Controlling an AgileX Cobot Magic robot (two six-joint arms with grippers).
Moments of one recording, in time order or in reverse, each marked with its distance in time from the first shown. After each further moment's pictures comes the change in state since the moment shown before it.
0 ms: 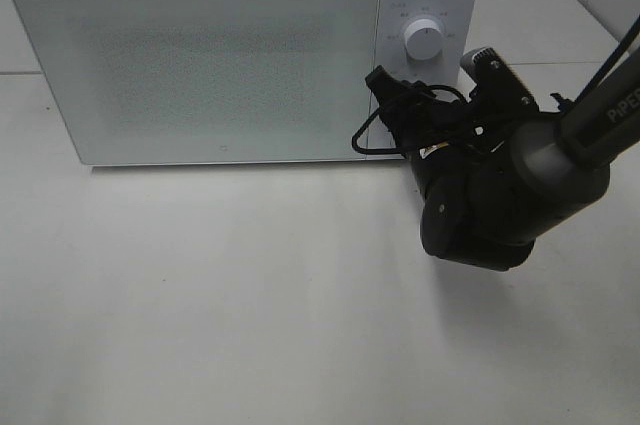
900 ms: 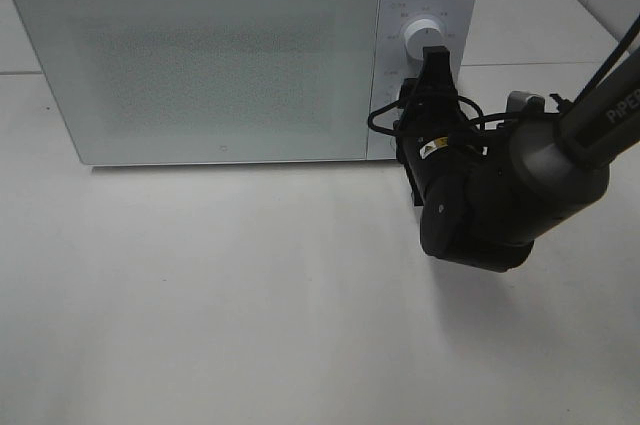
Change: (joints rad) left arm 0.000 0.000 0.000 0.000 0.000 0.000; right arm 0.002 0.000 0.001 0.012 -0.006 0.735
